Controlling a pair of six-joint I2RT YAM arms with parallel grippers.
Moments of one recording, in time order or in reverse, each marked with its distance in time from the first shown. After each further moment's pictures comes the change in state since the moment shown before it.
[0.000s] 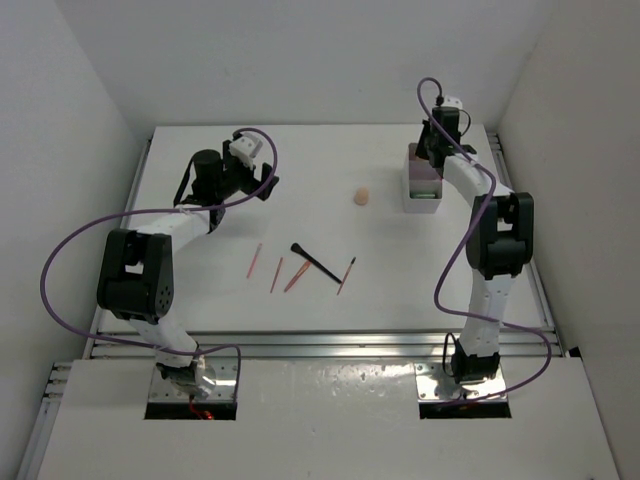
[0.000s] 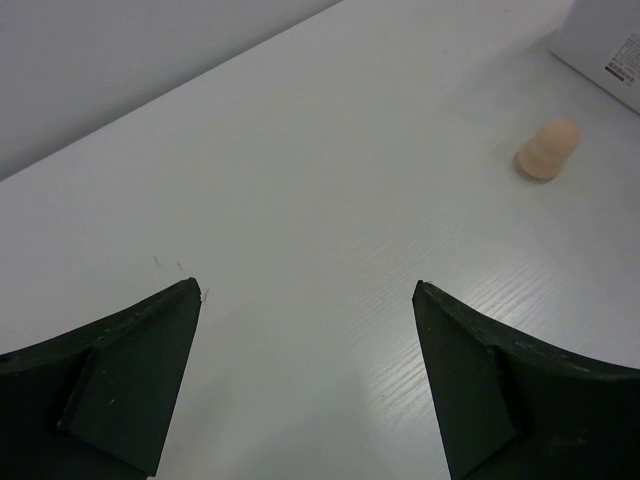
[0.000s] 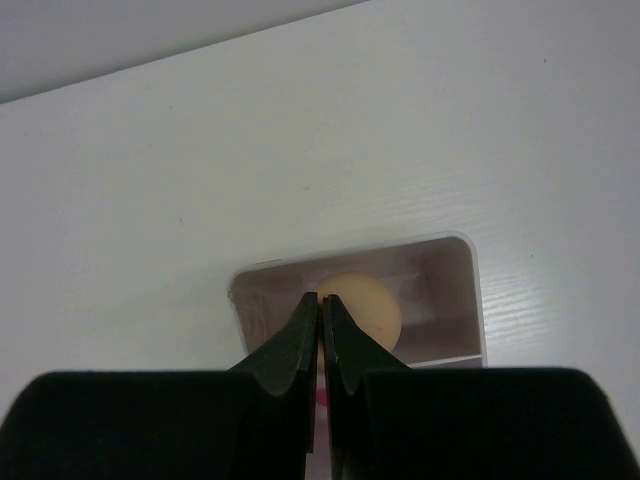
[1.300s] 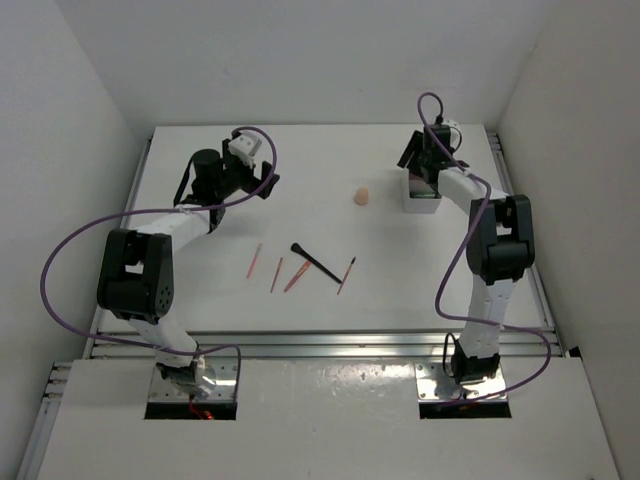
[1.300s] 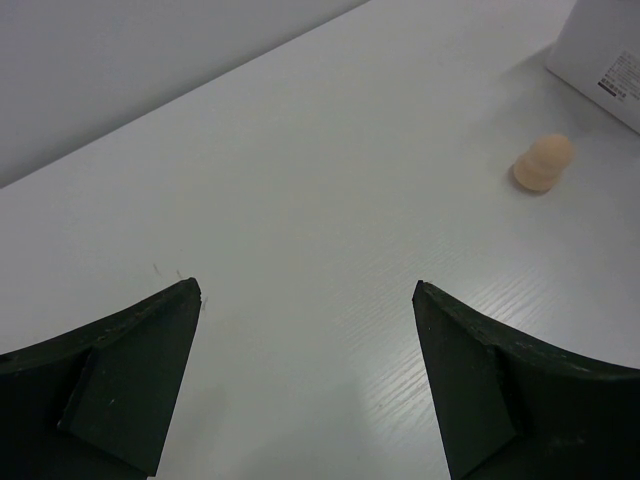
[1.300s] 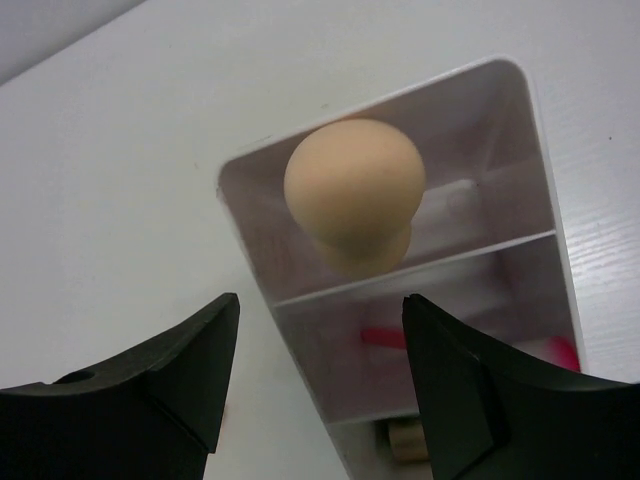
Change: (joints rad) left arm 0.000 0.000 0.000 0.023 0.002 -0.022; right arm 0.033 -0.051 -0.184 0.084 0.011 0.226
